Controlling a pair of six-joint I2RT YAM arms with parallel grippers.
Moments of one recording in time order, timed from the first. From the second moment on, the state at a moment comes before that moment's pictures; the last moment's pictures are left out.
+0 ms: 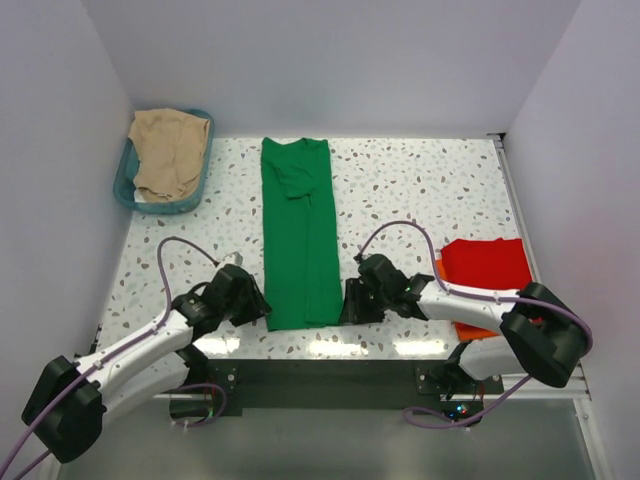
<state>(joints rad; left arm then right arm) -0.62 0.86 0.33 -0.42 -0.06 -0.95 0.86 1.34 0.56 -0.20 -0.18 0.82</state>
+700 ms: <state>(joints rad) -0.76 0.85 0.31 -0.47 -0.06 -1.07 0.86 1.32 0.45 0.01 -0.17 0.96</state>
